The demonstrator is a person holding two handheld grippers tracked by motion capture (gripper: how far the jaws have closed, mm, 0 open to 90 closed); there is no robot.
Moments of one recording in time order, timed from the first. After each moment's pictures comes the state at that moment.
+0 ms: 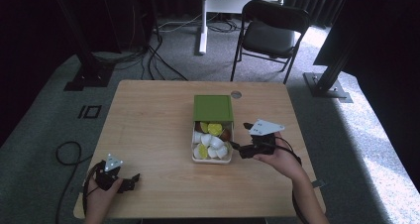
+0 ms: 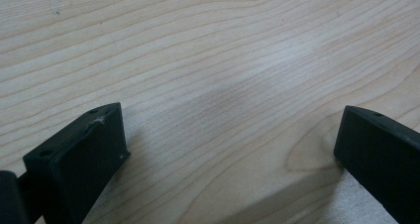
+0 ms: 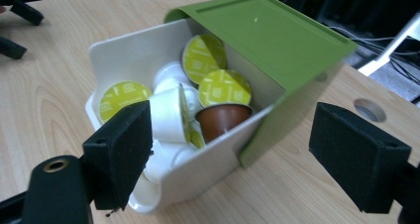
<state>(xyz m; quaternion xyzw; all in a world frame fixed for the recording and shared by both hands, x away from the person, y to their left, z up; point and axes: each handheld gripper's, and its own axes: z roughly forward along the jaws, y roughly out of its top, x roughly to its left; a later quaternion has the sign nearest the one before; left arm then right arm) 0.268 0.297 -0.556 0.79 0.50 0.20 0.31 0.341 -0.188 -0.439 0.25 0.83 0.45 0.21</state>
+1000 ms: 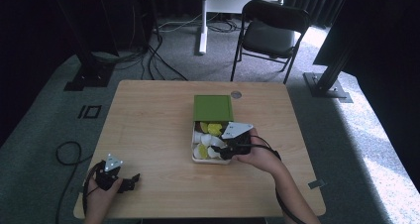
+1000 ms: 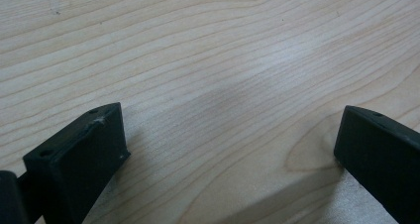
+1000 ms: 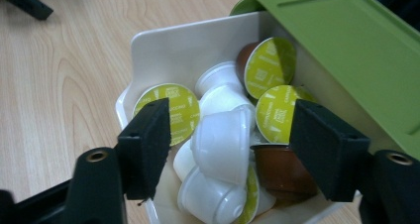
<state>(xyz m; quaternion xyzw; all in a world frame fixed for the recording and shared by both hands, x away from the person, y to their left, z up) 0.268 0.297 -0.556 0.79 0.49 0.20 0.31 0.351 -0.128 -0.452 0.17 0.88 0.40 0.19</state>
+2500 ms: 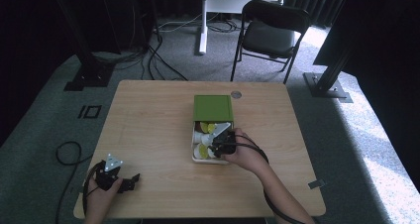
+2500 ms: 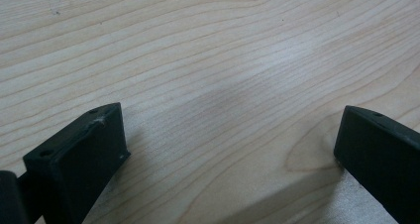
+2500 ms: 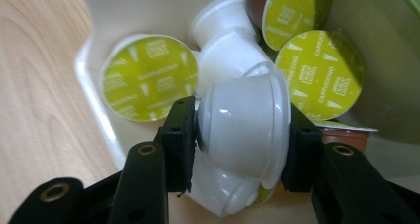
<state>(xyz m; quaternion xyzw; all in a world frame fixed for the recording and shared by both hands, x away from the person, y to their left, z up) 0.268 0.297 -0.556 0.79 0.49 0.20 0.31 0.361 -0.093 -0.469 0.22 0.92 0.26 0.18</state>
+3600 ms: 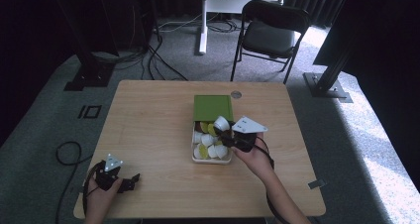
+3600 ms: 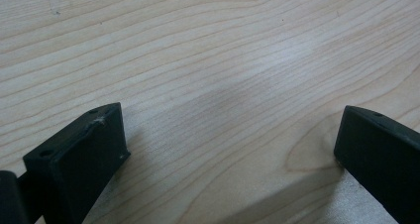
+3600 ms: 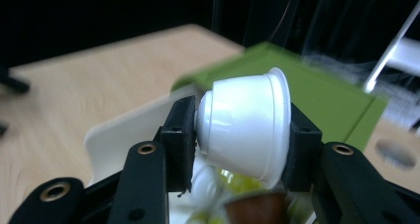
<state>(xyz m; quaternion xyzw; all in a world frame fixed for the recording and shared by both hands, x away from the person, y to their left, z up) 0.268 0.297 -0.556 0.79 0.50 0.20 0.31 0.350 -0.139 -0.448 0.28 0.75 0.54 0.25</state>
